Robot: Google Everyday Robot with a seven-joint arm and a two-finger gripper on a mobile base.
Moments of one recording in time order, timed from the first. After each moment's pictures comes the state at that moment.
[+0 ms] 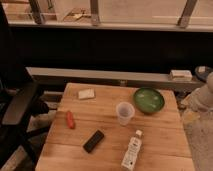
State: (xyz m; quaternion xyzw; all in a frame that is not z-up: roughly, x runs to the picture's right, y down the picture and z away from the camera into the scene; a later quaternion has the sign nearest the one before) arm 0.380 0.113 0.662 -0.25 0.00 0.19 0.95
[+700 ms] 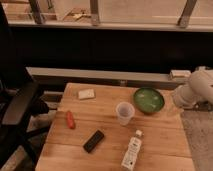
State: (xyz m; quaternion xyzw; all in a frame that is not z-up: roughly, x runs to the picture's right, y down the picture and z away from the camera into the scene) arm 0.330 0.088 0.733 -0.21 -0.05 0.08 0.97
